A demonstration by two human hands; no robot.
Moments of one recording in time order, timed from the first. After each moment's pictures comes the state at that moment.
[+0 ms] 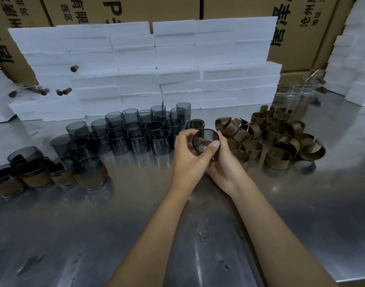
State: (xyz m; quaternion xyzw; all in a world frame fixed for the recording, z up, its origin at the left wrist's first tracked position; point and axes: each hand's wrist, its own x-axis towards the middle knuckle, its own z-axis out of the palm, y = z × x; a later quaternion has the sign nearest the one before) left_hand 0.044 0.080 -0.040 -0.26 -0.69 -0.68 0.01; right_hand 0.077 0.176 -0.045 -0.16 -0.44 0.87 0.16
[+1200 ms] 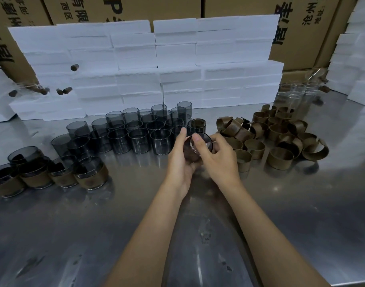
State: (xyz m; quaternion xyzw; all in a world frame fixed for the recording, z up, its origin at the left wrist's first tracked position) left_hand 0.031 0.073 -0.033 -0.08 -0.50 -0.83 -0.25; right_hand 0.076 0.160 -0.051 -0.18 -0.75 0.52 0.36
